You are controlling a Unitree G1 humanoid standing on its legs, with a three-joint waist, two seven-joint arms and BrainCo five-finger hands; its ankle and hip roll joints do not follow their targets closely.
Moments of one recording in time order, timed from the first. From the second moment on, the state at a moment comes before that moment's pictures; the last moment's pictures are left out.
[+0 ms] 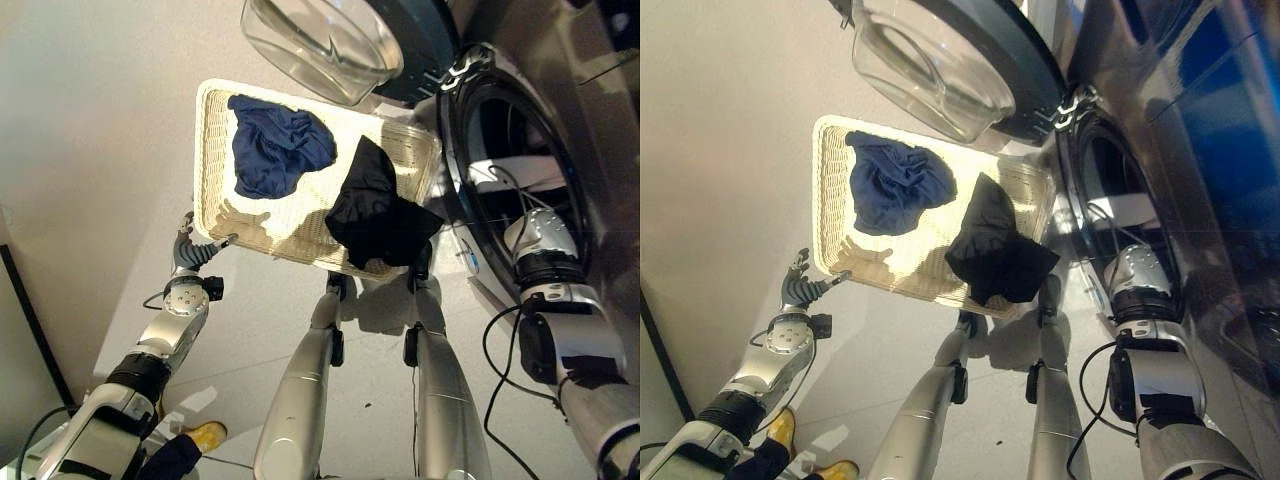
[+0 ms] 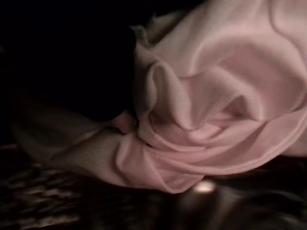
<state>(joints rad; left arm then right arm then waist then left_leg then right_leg) -0.42 0.64 -0.34 0.46 -0.43 -0.03 0.51 -0.98 -0.52 -0.22 0.75 1.98 -1.29 -0.20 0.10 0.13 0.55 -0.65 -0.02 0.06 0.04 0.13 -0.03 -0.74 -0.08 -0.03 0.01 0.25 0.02</state>
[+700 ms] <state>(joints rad) -0.45 0.60 -0.42 0.49 -0.46 -0.01 0.48 -0.95 -0.36 -0.10 0.63 1.98 -0.52 -0.16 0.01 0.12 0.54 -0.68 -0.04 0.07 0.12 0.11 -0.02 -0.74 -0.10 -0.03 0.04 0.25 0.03</state>
